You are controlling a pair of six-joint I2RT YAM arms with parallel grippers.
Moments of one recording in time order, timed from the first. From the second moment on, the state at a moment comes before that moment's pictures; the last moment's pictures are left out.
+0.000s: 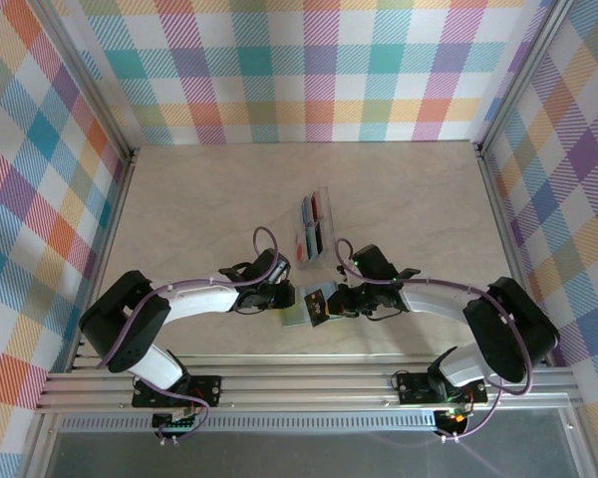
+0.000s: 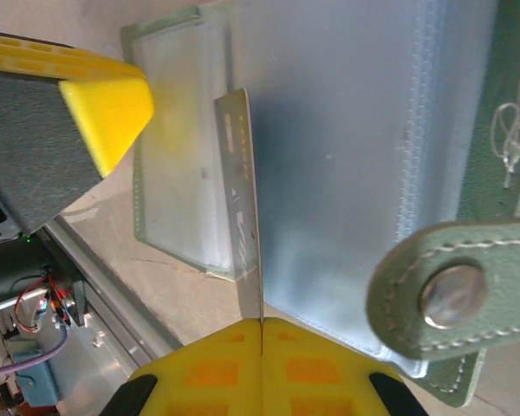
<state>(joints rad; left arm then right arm) -0.79 1.54 0.71 -0.20 0.07 -0.74 0.66 1.44 0.58 -0.18 -0.59 0.68</state>
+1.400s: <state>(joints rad) -0.79 1.53 0.68 -0.18 0.07 -0.74 0.68 1.59 0.66 -0.11 -0.61 0.68</state>
